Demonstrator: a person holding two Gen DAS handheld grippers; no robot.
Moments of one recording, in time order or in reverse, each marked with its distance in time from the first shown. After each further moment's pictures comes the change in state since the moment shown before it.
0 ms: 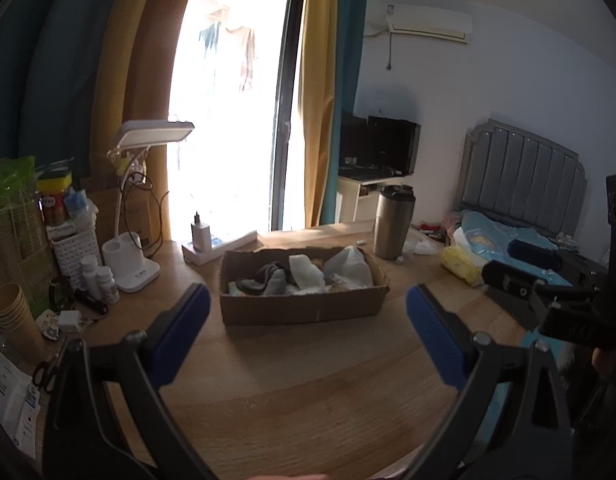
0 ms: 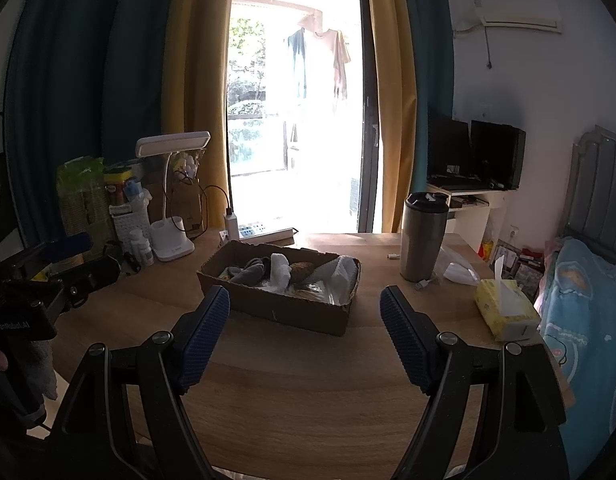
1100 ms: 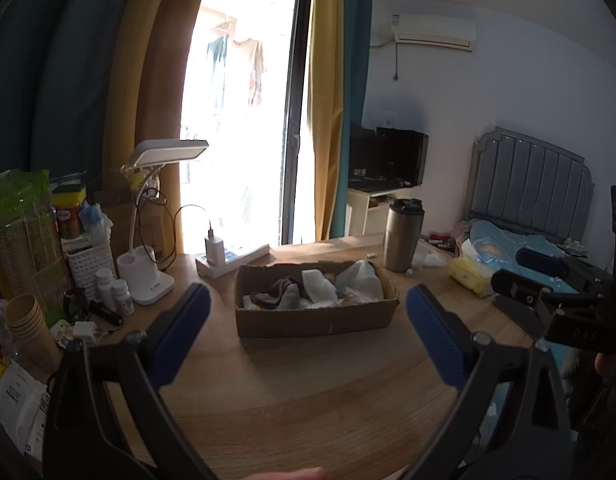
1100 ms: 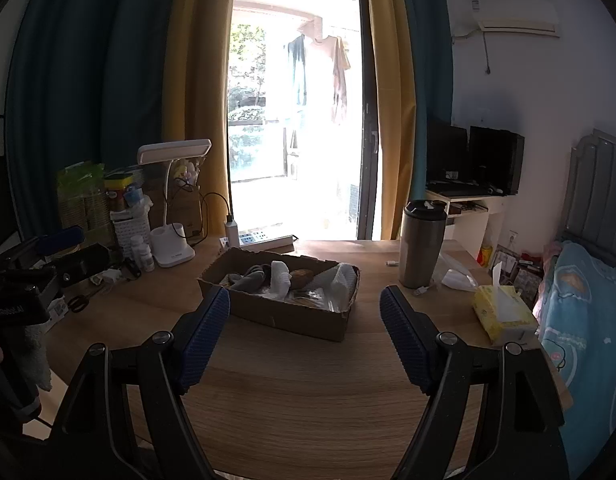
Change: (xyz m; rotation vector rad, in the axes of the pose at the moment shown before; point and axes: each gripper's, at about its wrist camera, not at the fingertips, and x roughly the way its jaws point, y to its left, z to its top) left arm -0.014 0.005 0.012 0.006 -0.054 0.040; right arm -0.004 -0.002 0.004 0.002 -0.022 -0.004
